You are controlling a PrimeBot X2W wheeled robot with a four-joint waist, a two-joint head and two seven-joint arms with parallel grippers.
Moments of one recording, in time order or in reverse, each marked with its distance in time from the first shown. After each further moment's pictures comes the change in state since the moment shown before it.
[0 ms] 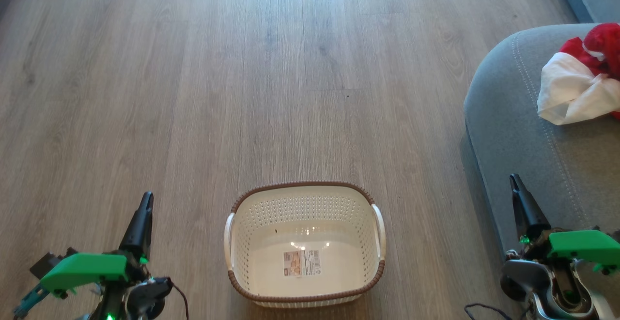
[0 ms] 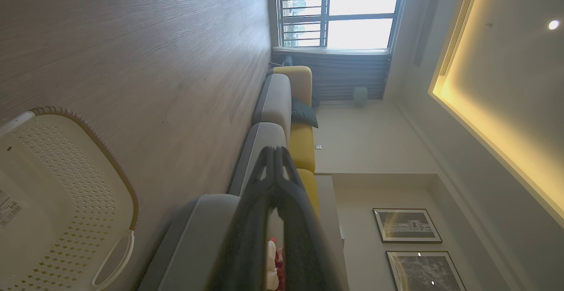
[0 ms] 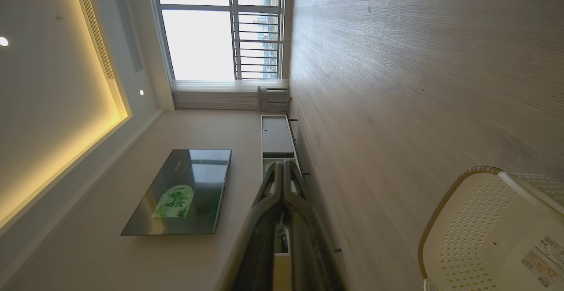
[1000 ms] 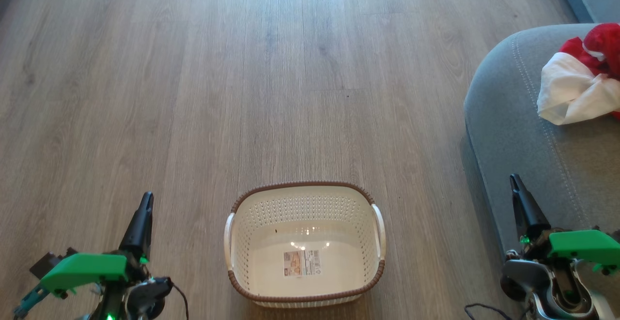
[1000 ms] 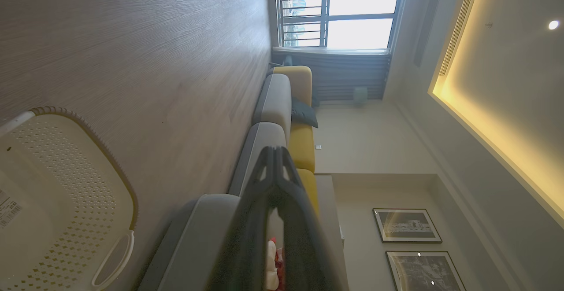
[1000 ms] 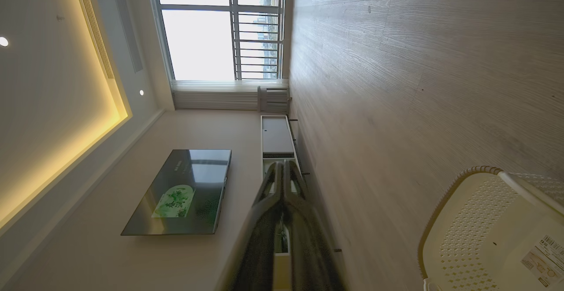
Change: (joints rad) left arm 0.000 0.000 0.000 0.000 0.000 0.000 0.000; right arm 0.000 0.000 0.000 0.000 0.000 0.000 0.000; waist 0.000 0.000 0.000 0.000
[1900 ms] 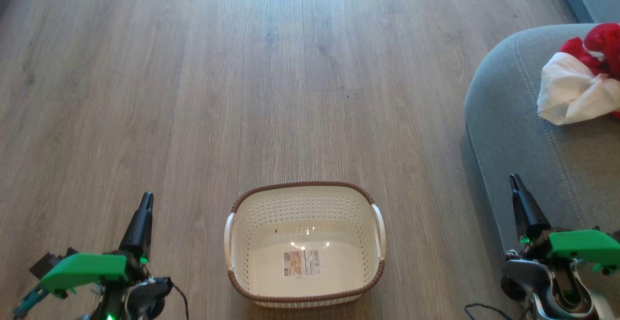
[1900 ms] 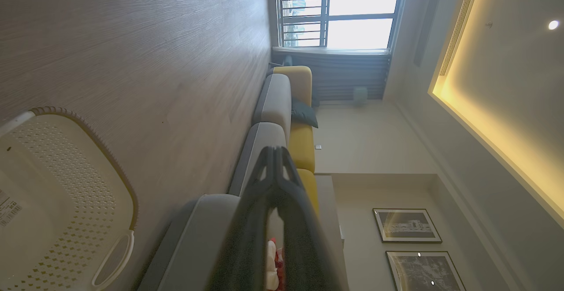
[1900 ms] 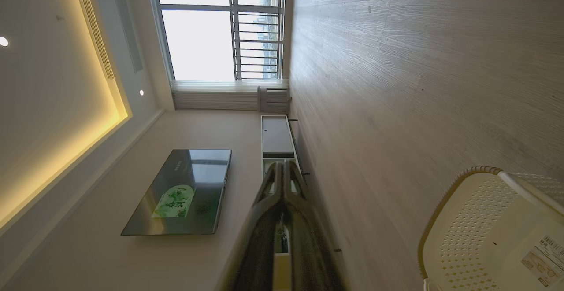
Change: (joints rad) left arm 0.000 0.000 0.000 0.000 0.000 0.000 0.000; right arm 0.000 0.000 0.000 0.000 0.000 0.000 0.000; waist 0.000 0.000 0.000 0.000
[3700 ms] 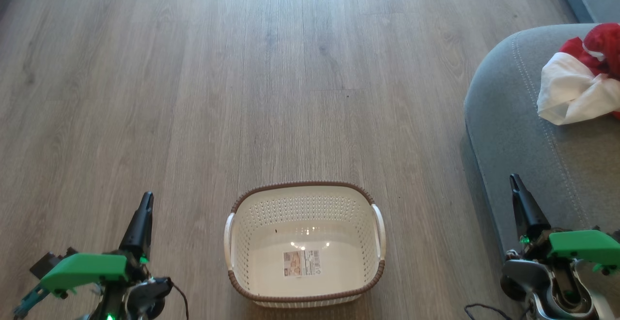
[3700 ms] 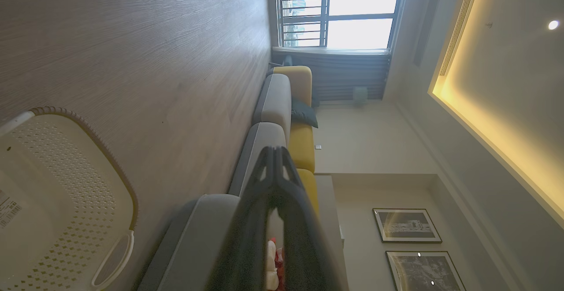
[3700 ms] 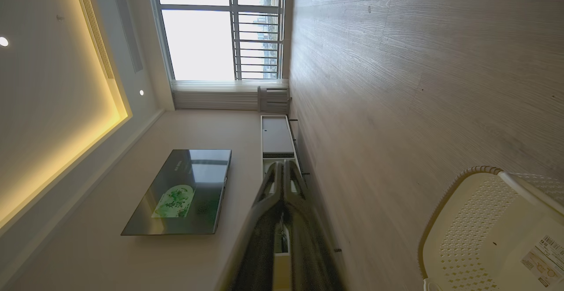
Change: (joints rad) left arm 0.000 0.000 0.000 0.000 0.000 0.000 0.000; right arm 0.000 0.000 0.000 0.000 0.000 0.000 0.000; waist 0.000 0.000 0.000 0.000
